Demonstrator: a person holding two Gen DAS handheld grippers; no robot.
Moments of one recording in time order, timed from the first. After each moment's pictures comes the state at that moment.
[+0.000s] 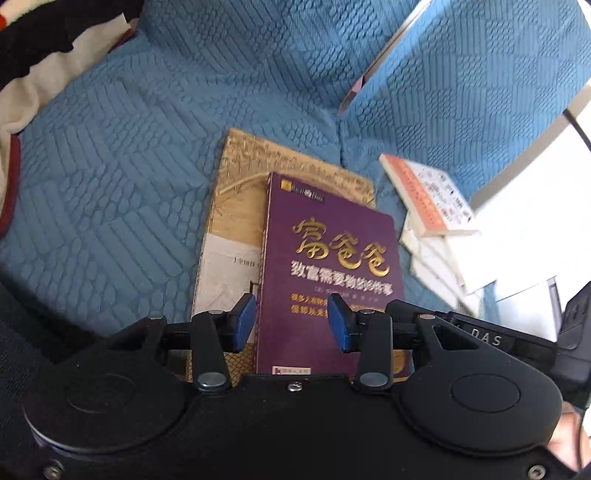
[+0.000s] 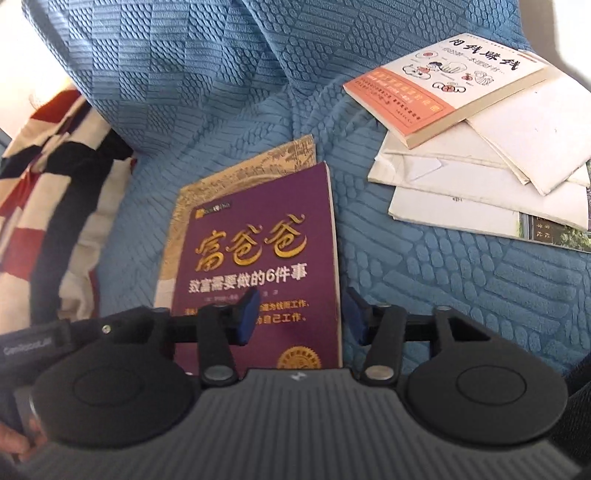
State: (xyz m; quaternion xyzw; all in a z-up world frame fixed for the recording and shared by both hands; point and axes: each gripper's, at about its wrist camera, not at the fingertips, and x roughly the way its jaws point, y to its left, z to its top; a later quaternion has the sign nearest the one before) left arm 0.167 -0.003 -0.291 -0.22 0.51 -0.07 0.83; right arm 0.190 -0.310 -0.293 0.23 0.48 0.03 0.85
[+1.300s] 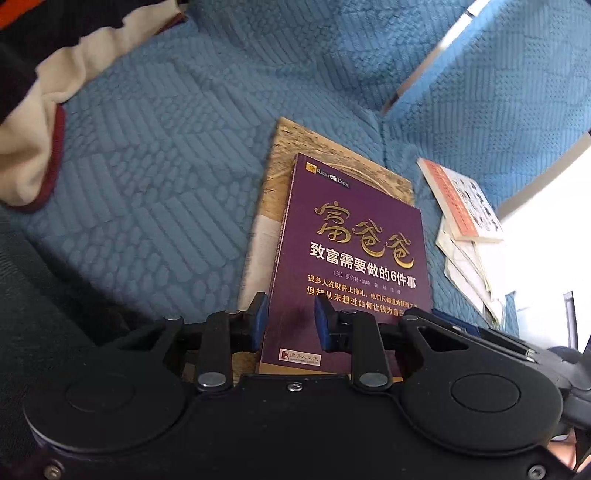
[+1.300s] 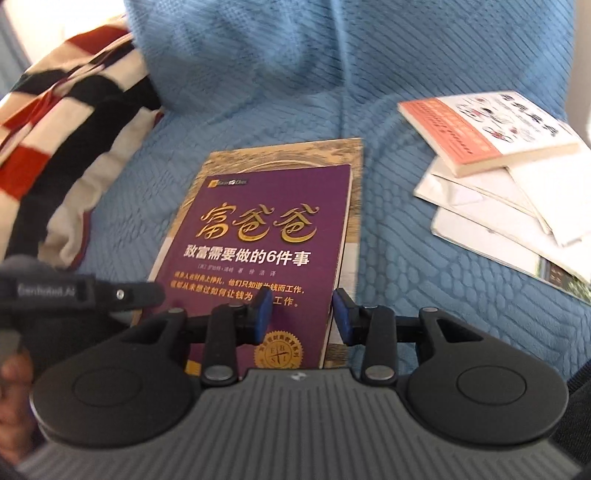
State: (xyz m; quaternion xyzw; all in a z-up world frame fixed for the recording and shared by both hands) left arm 0.149 0.022 -0.298 -0.25 0.51 -0.02 0.82; right arm 0.185 -0.269 -0.294 0.10 0.46 0.07 0.88
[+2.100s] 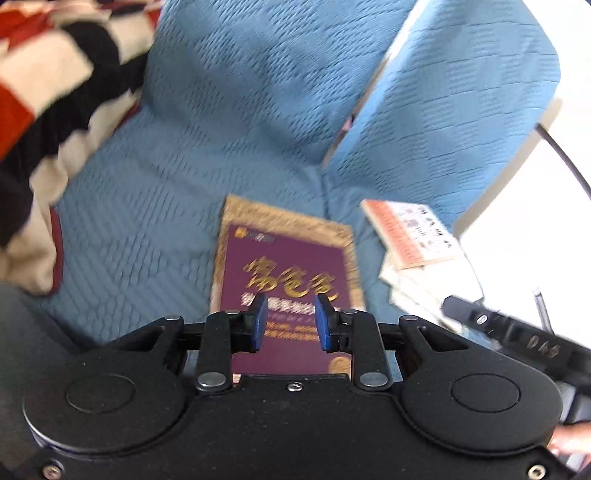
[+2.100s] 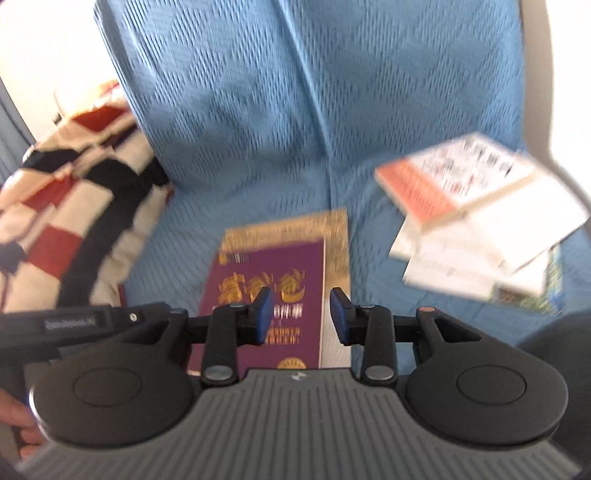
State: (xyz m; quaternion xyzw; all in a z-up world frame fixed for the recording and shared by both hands) left arm 0.140 -0.001 -0.204 -0.19 0.44 -0.07 0.87; right arm 0.151 -0.296 -0.208 0.16 0.38 0.02 0.91
